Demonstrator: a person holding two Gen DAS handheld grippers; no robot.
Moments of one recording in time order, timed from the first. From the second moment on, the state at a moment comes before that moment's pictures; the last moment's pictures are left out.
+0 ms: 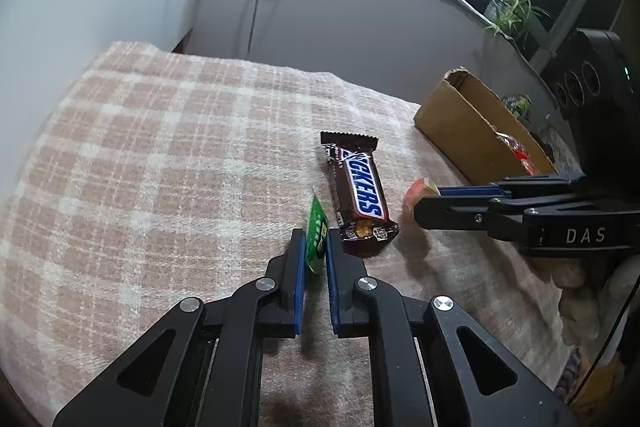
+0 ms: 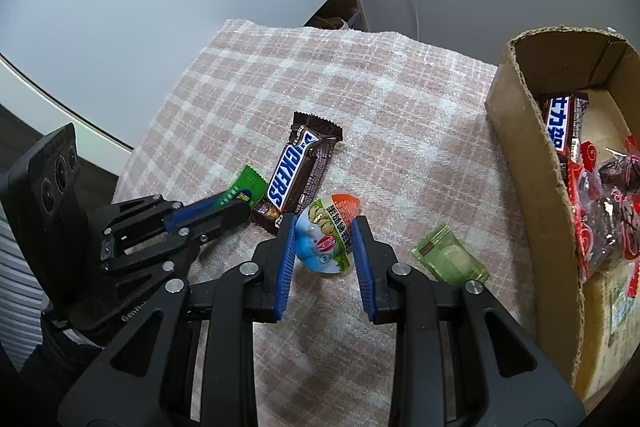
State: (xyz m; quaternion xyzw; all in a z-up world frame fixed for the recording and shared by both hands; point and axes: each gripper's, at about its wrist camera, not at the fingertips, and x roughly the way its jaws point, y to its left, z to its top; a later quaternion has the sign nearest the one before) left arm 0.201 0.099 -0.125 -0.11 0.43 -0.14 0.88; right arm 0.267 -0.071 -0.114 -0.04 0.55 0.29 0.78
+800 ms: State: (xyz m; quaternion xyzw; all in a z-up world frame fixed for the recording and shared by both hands) left arm 0.201 0.061 -0.076 -0.09 0.38 -0.17 0.90; right arm 0.229 -0.163 -0.033 -0.06 0.49 0.27 0.83
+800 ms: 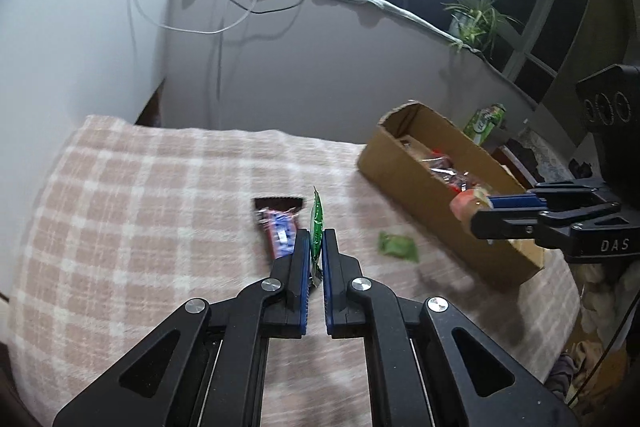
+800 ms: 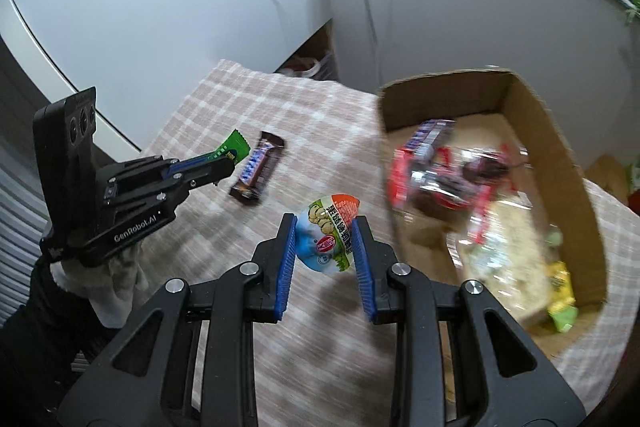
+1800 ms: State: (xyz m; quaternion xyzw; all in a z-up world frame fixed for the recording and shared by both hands) left arm 0.220 -0.110 -0.049 0.02 0.39 -0.25 0.88; right arm 0.229 -0.320 -0.037 -0.04 0.49 0.18 0.85
